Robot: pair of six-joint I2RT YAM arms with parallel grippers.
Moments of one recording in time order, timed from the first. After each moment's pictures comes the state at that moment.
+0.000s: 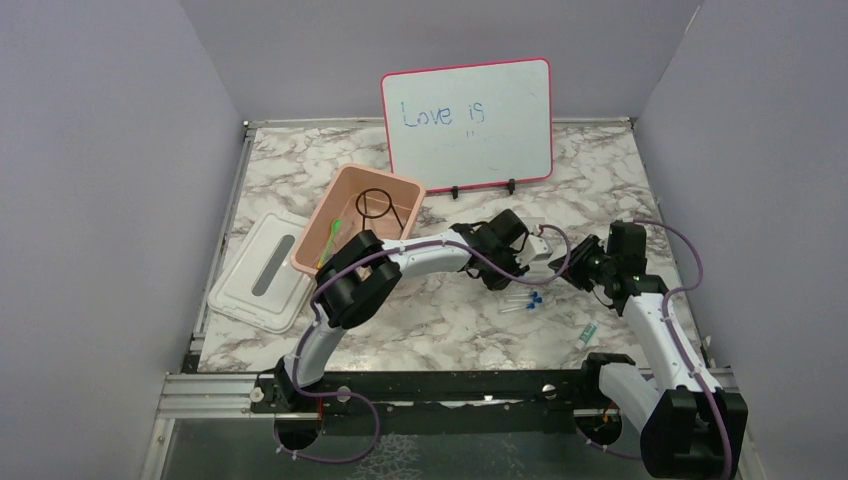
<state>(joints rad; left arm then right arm) -1.00 2.13 1.58 -0.40 0.24 0.19 -0.07 0.93 0.53 -0.40 -0.27 0.73</state>
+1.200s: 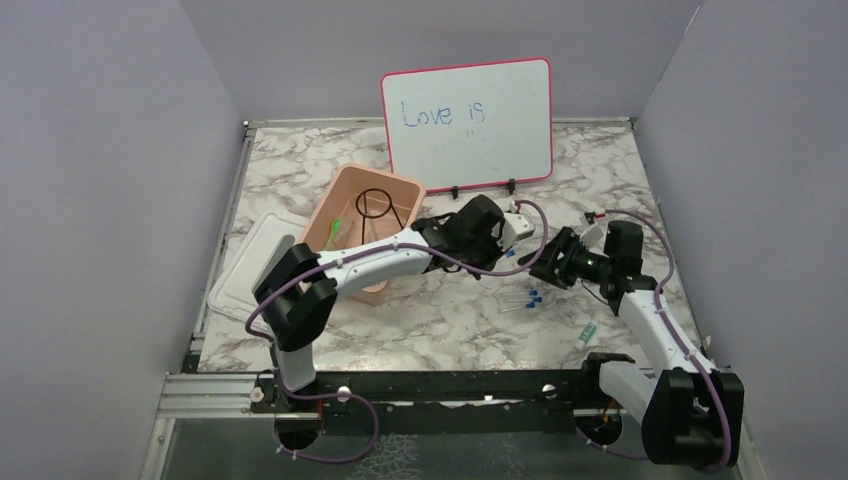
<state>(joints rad) -0.98 1.83 1.39 -0.38 0.14 0.09 -0.07 1.00 0.47 -0.20 -0.78 0.64</state>
